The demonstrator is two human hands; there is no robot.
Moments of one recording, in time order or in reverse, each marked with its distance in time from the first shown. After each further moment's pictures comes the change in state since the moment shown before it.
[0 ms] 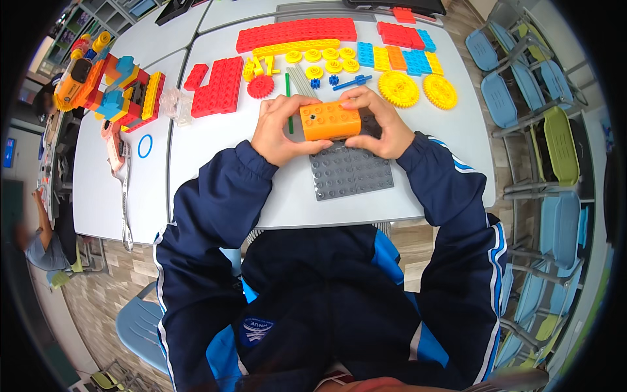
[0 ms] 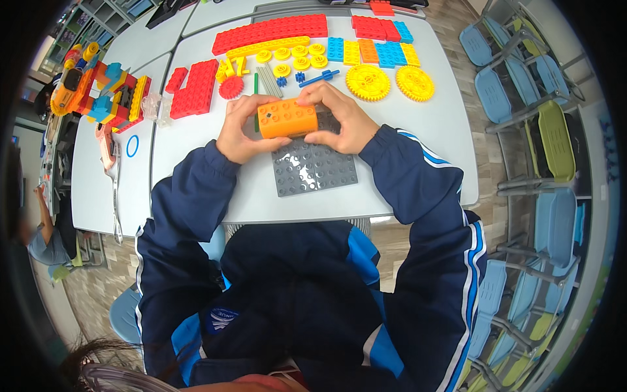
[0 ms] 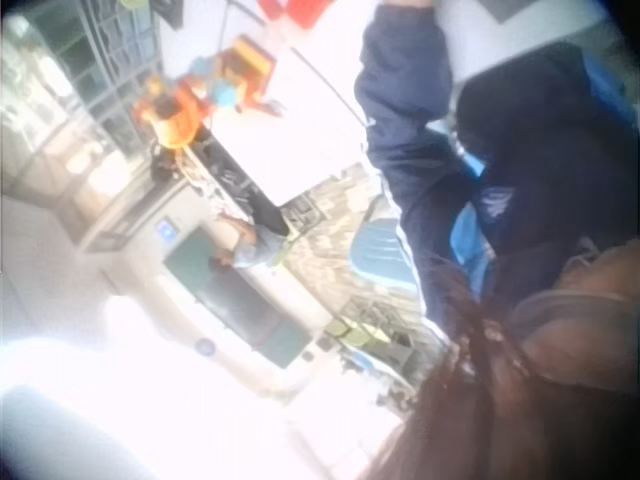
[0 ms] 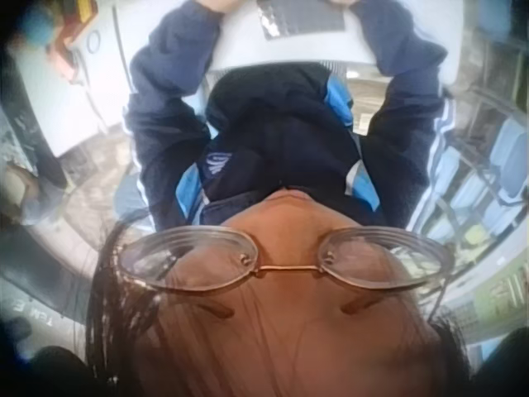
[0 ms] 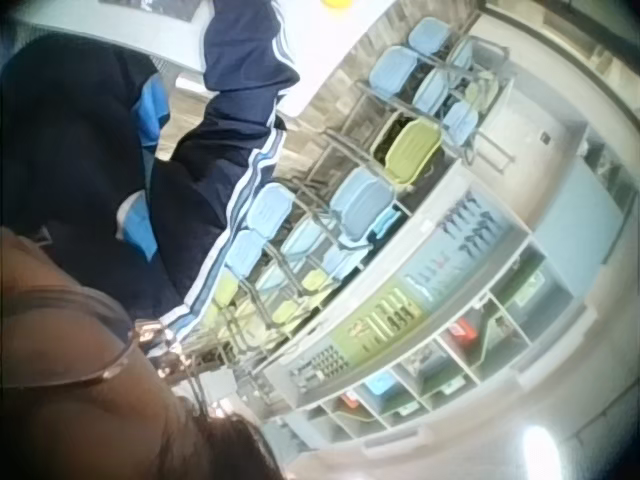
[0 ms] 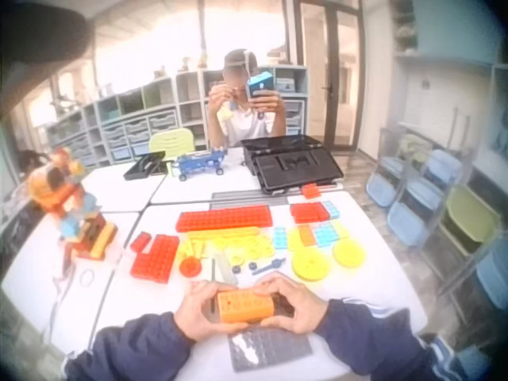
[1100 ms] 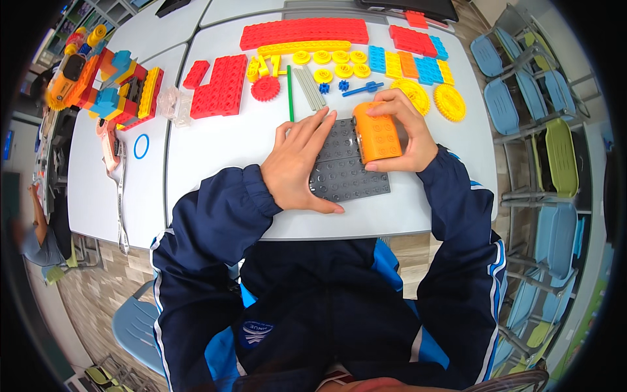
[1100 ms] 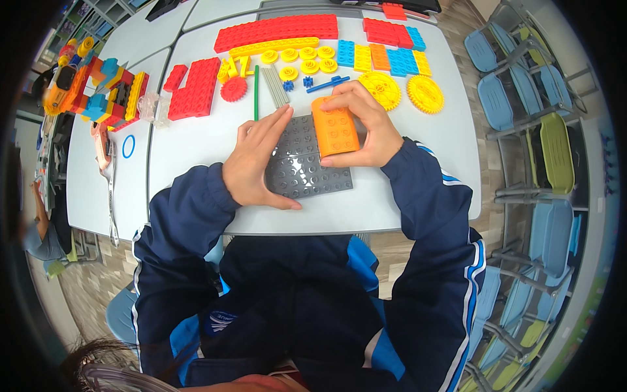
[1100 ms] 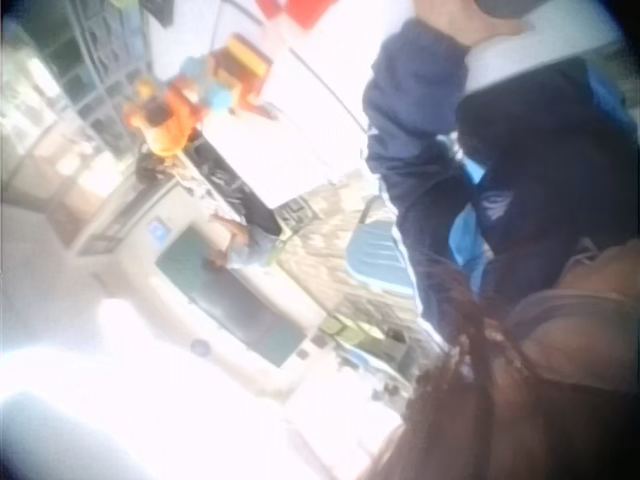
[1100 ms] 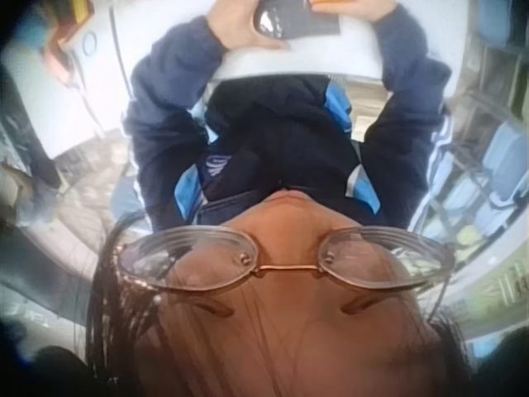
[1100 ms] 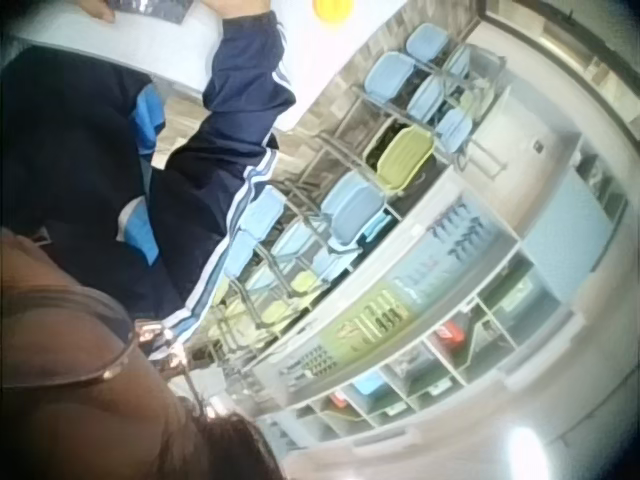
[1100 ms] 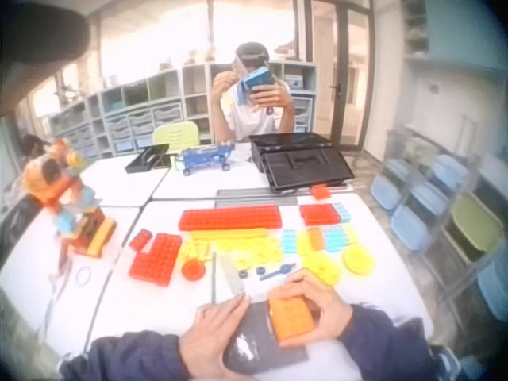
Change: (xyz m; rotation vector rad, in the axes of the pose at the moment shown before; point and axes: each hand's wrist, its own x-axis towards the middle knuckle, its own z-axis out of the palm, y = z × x) left_hand -0.018 0.029 -0.009 0.104 -0.273 0.105; right_hand -0.003 -0.019 -0.024 -0.160 -0.023 0.107
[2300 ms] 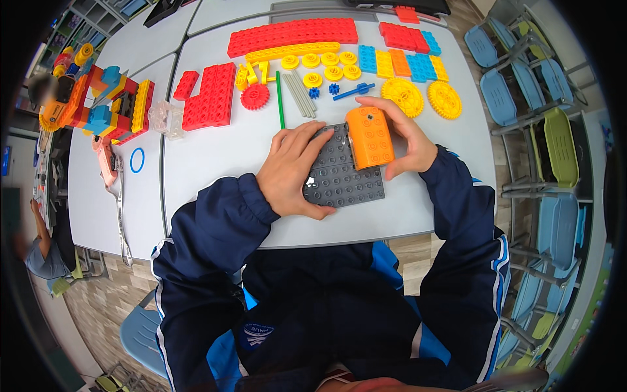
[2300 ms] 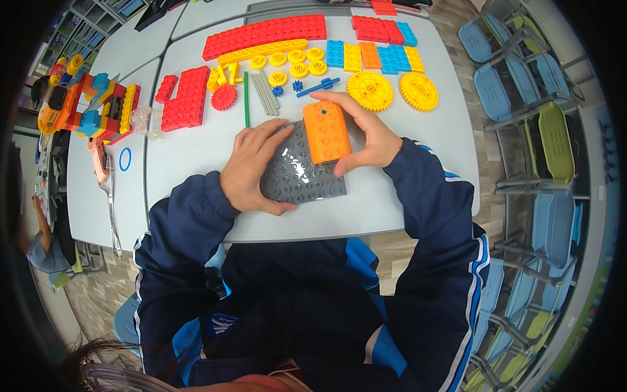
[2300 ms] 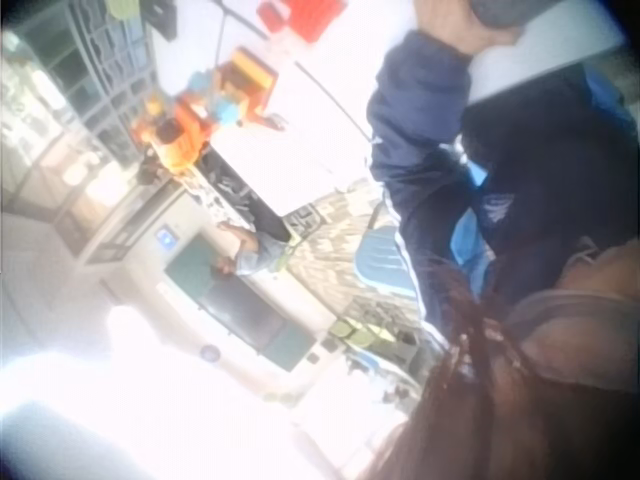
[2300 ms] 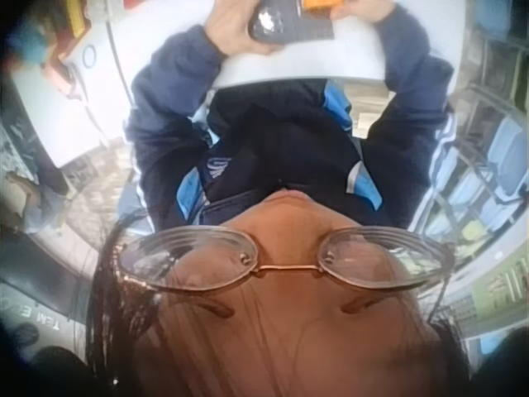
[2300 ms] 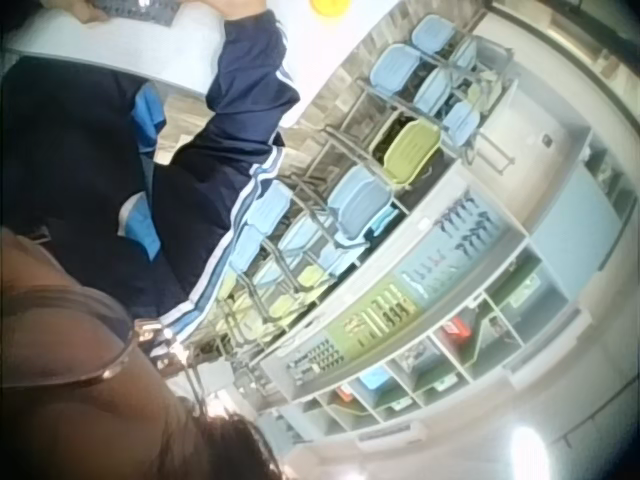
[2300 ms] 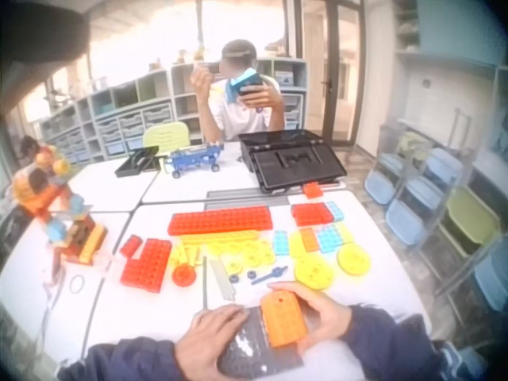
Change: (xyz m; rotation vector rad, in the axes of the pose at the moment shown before) left_hand 0.006 -0.006 0.005 -0.028 -0.040 0.044; right_hand -0.009 0.021 -0.007 0.472 -0.160 0.204
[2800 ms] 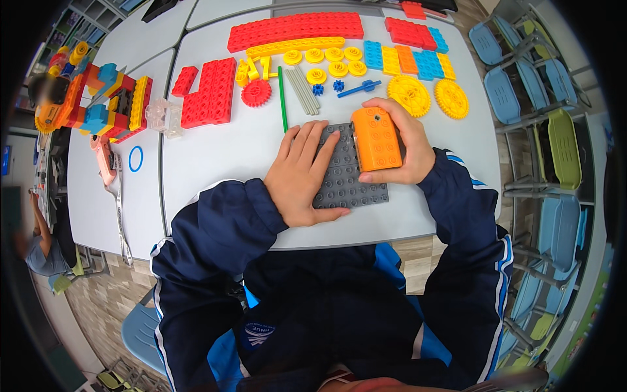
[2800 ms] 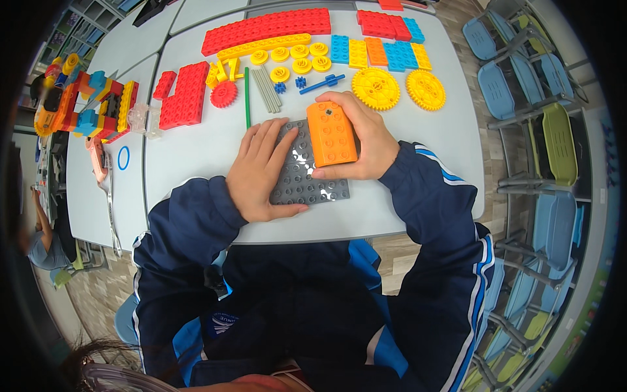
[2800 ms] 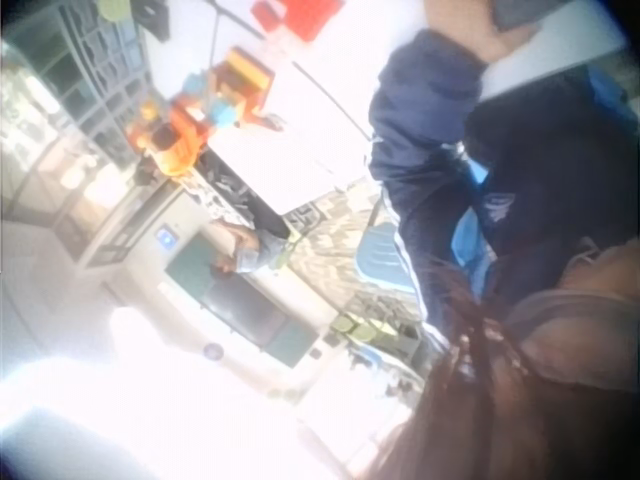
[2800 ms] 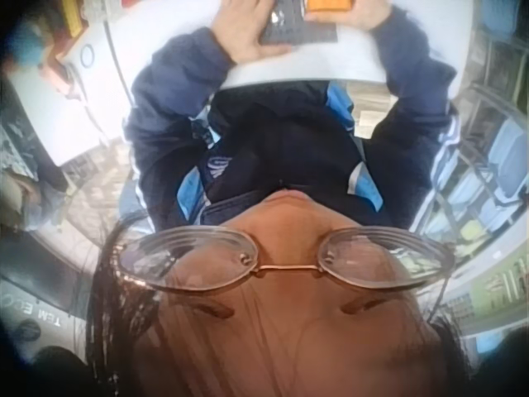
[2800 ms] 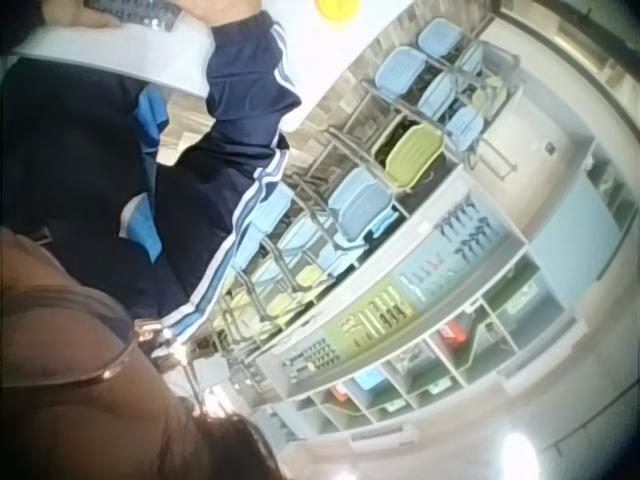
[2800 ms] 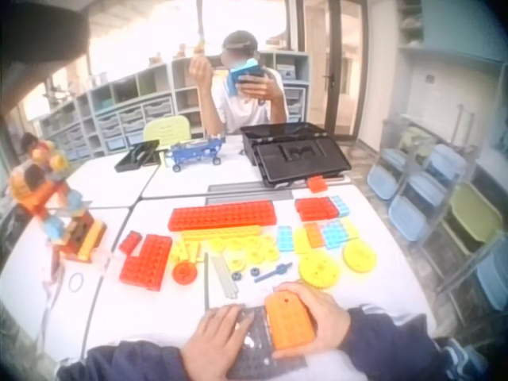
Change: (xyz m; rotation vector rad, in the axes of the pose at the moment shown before) left_hand -0.001 0.013 0.006 0.176 0.022 0.013; right_hand 0.005 -0.022 0.026 -0.363 0.185 -0.052
